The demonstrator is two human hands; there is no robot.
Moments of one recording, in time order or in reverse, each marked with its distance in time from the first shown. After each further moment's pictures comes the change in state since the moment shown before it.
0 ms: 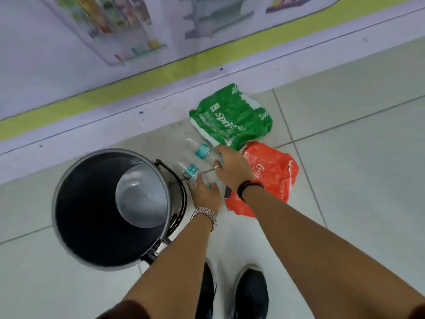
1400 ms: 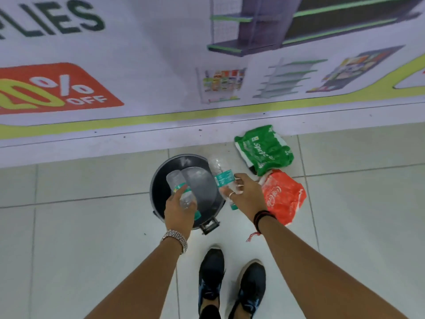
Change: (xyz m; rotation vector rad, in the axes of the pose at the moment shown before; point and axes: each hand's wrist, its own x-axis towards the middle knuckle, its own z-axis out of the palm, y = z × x) left_hand -0.127 0.000 -0.239 -0.250 0.209 -0.007; right_hand -0.110 -0.177 -0.064 0.306 -0.122 0.207
